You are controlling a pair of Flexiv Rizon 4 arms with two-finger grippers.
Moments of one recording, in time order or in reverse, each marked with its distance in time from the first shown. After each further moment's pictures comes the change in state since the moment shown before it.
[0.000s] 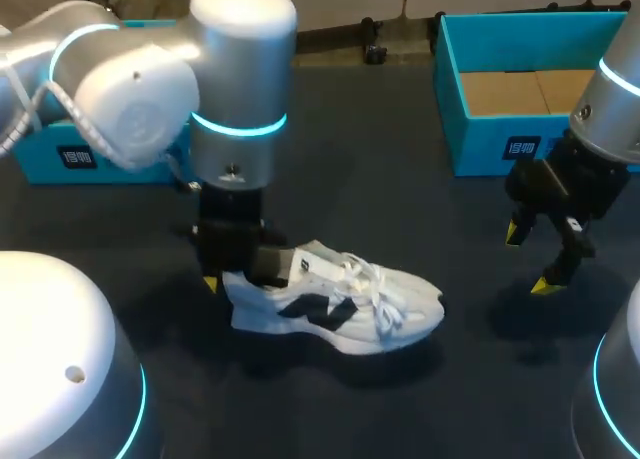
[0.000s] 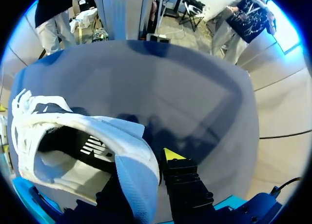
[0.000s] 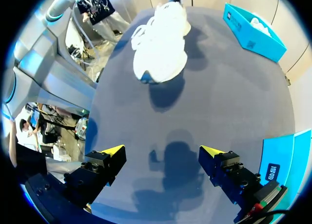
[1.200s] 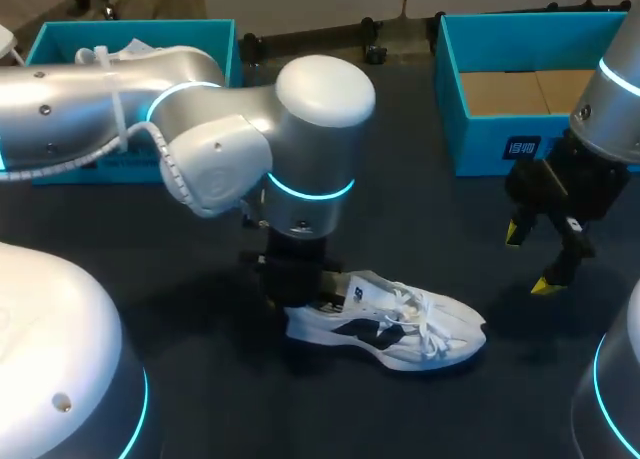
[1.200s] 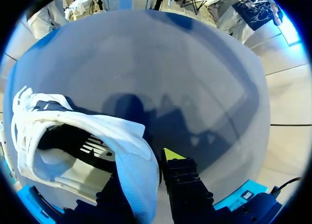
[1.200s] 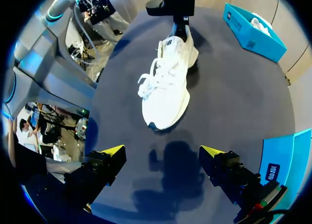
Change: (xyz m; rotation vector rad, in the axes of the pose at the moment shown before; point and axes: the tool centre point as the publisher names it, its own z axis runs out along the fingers) left arm -0.082 0.024 0.047 -0.134 0.012 0.035; right arm 0.000 0.000 0.000 0.000 0.000 0.000
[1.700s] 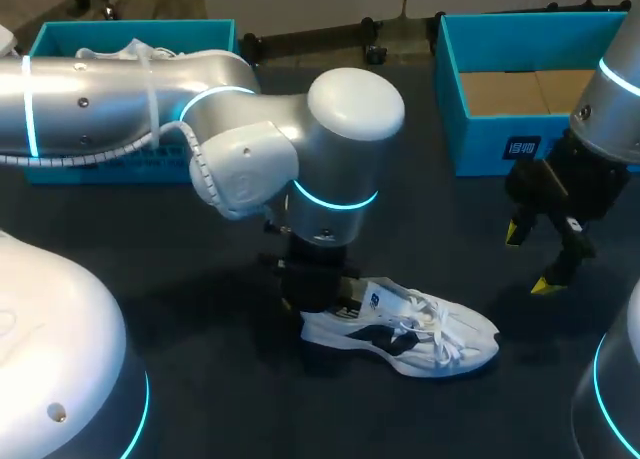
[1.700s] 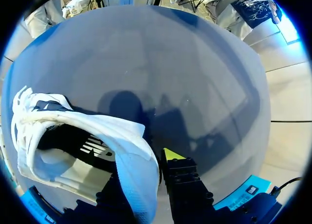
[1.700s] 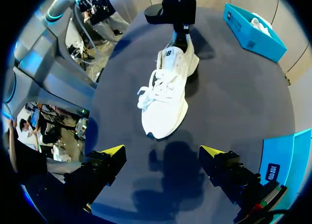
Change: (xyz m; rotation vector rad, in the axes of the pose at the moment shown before) left arm -0.023 0.003 0.008 -0.012 0.017 0.022; right arm 0.000 0.000 0.000 0.000 0.000 0.000
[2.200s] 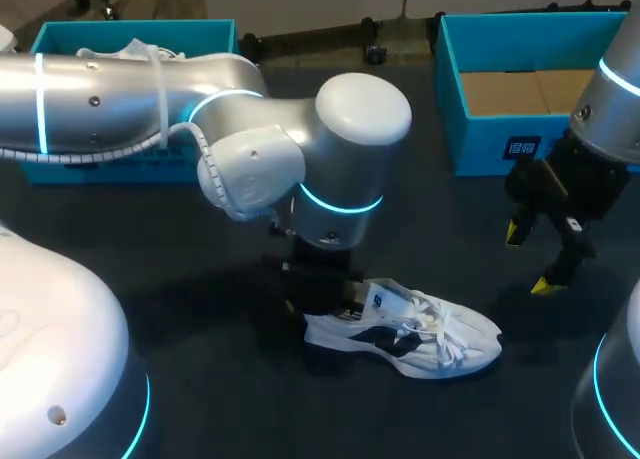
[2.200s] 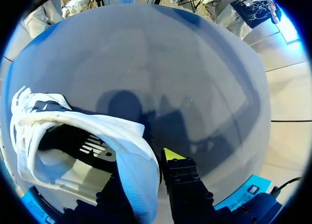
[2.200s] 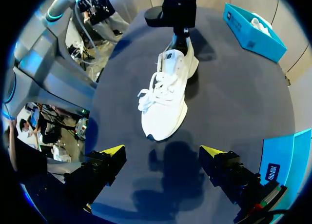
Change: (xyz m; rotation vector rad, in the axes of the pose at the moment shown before) left arm -0.005 0.000 0.005 0.002 0.008 0.000; right arm 0.000 0.000 0.000 0.000 0.000 0.000
